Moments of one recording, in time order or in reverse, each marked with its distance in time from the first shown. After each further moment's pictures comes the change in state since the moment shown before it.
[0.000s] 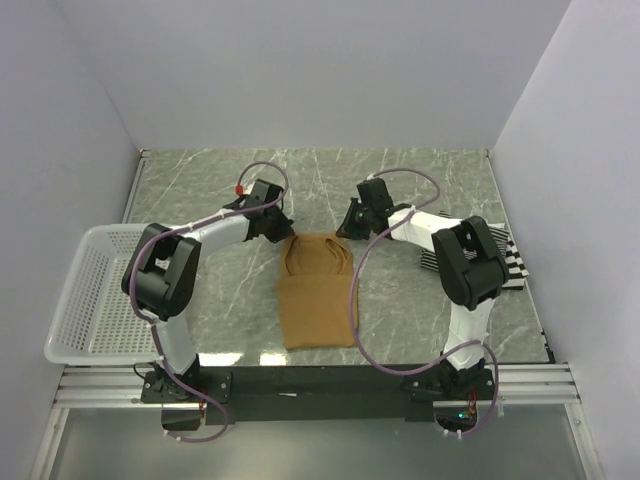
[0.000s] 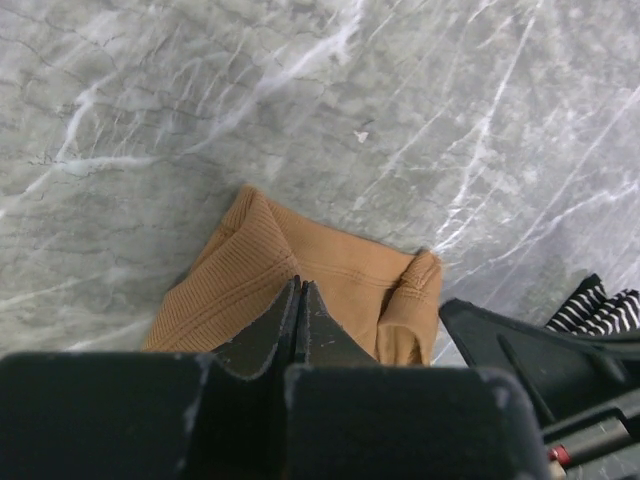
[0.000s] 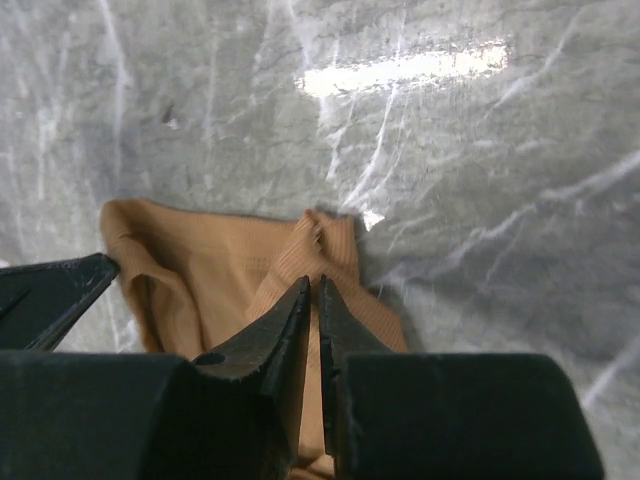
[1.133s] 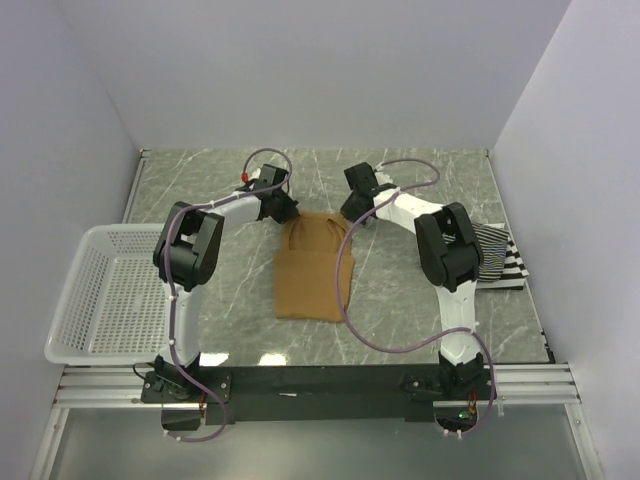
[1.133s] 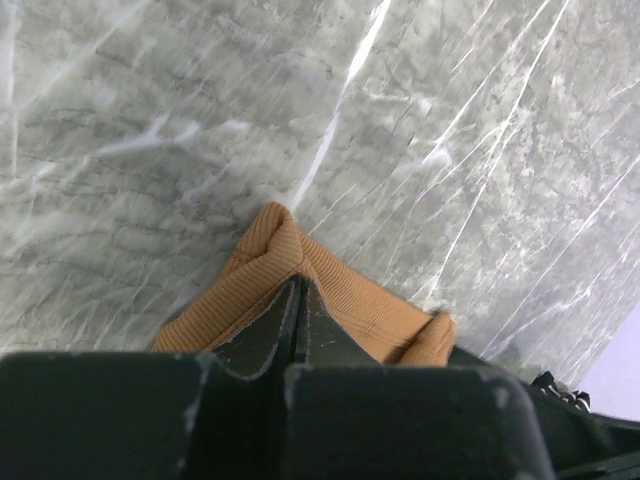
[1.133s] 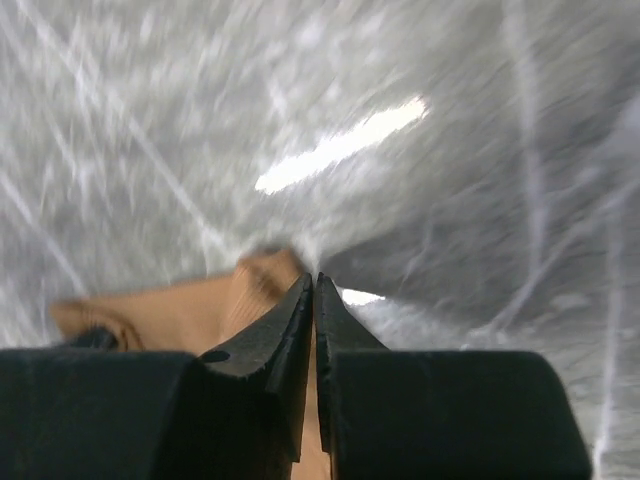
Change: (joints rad) left arm 0.054 0.305 0.298 0.028 0.000 -0.038; right arm -0.001 0.221 0.326 -0.213 0.330 0.217
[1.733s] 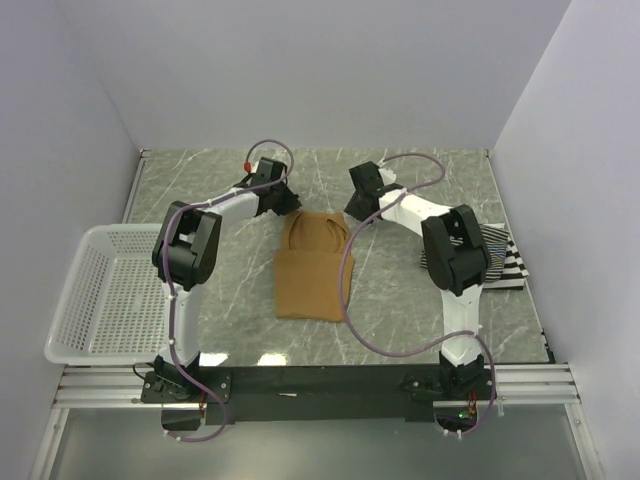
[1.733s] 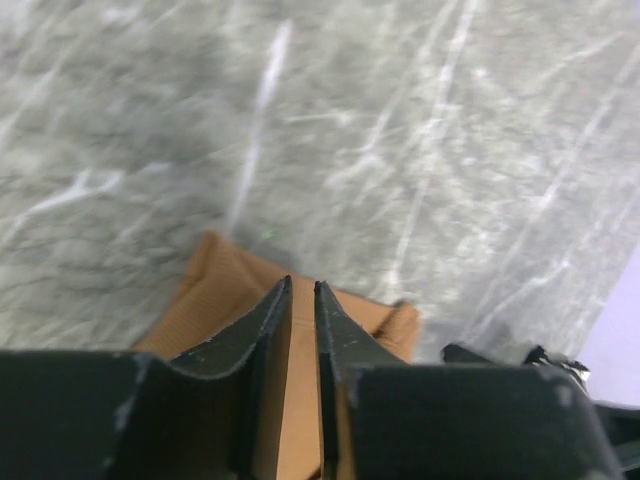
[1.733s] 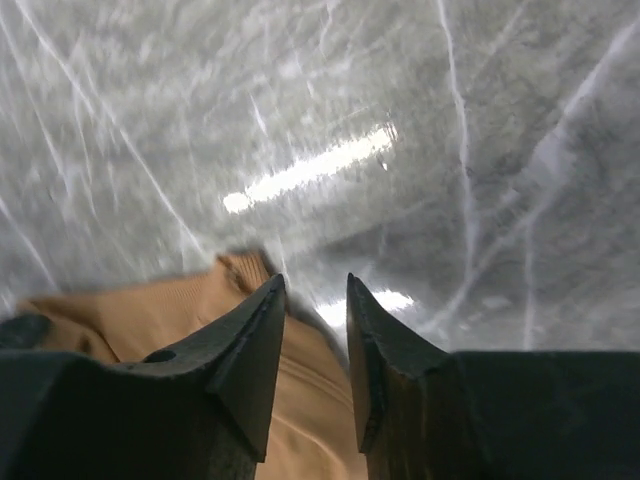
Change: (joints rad) left arm 0.011 0.001 0.032 0.042 0.049 0.095; right arm -0.014 -0.036 -0.008 -0.011 0.069 -0.082
